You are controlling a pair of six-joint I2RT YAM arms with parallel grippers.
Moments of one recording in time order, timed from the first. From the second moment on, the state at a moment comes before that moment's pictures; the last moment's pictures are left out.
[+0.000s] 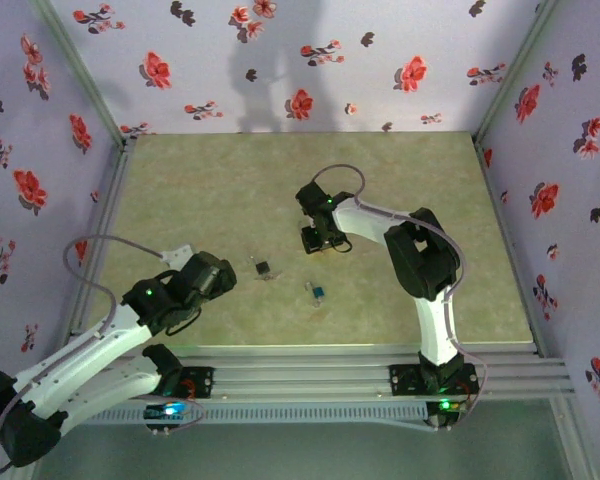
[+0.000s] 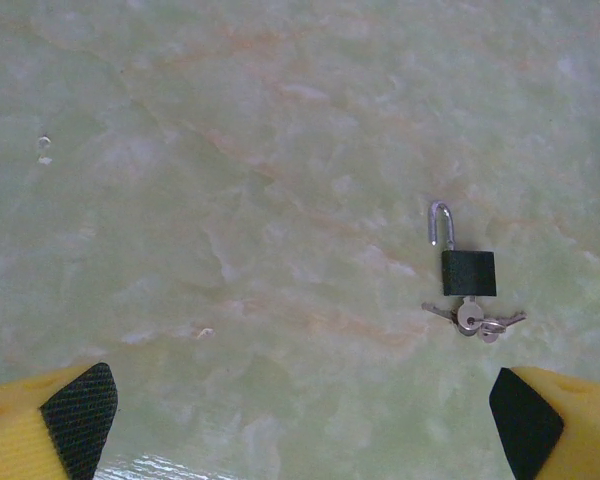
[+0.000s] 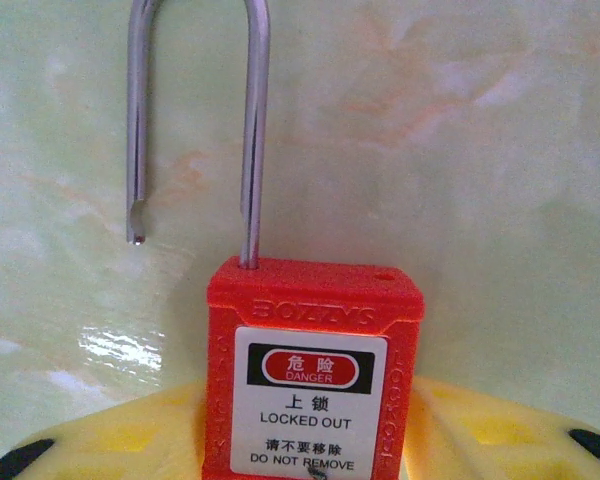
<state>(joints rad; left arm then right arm) -0.81 0.82 0.69 -0.89 -0.46 -1.09 0.66 2.06 1.46 -0.70 0.04 0.30</state>
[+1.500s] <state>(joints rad) -1.04 0.83 0.80 -0.83 -0.47 -1.20 0.76 1.47 0.99 -0.44 -0.29 0.30</state>
